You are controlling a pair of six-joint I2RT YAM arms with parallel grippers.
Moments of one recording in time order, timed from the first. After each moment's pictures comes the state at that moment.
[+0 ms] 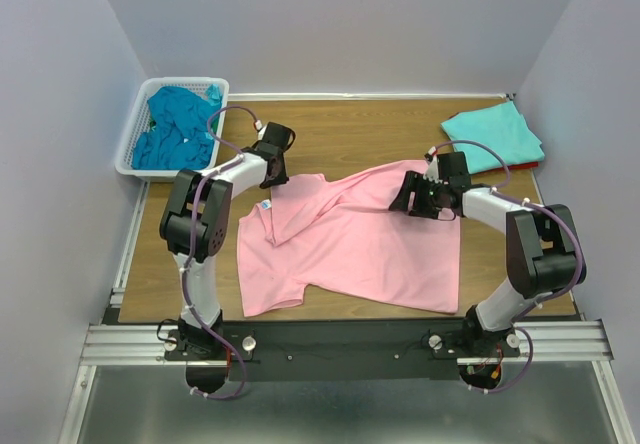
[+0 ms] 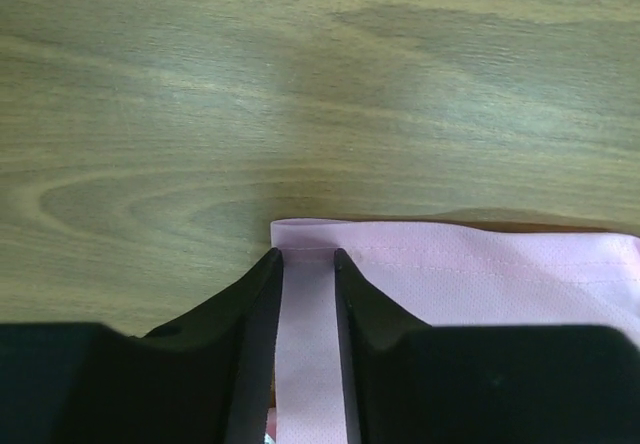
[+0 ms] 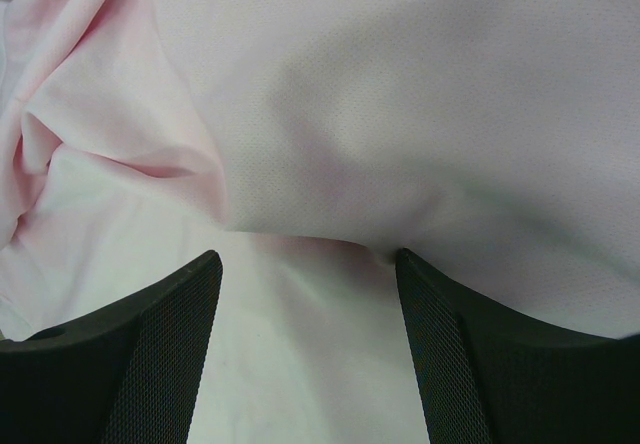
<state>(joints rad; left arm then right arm) -0.34 1.98 1.32 -0.33 -0.24 -0.43 0.17 1.64 0.83 -0.13 -0.38 0.37</state>
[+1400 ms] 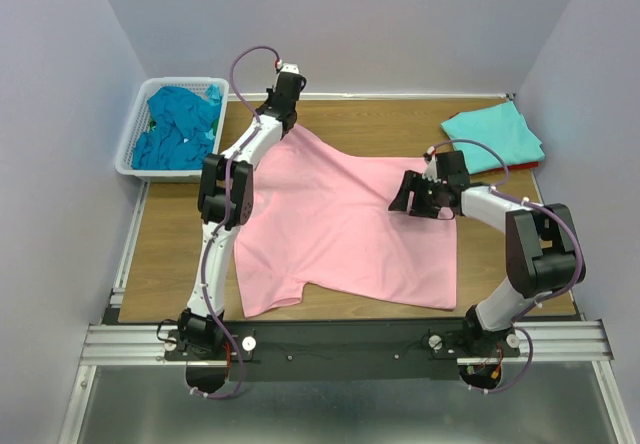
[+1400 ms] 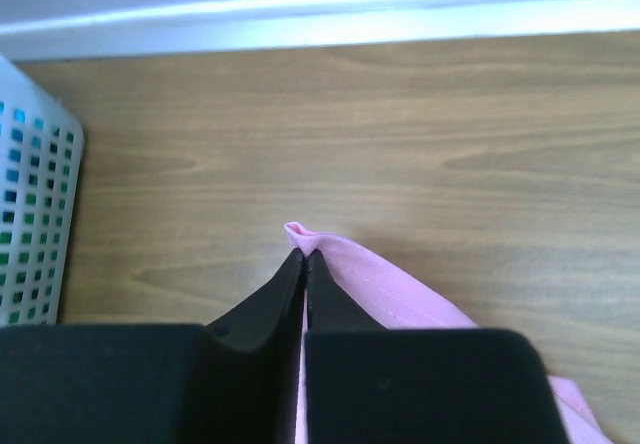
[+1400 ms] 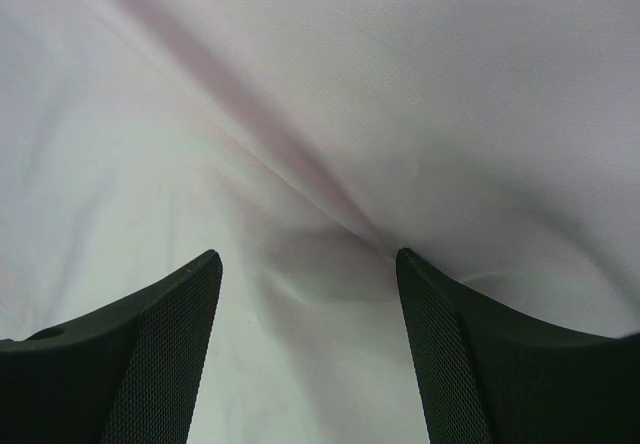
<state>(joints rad) -0.31 2.46 2.16 -0.32 -0.45 -0.06 0.17 1.64 0.85 -0.14 -0.37 0.37</state>
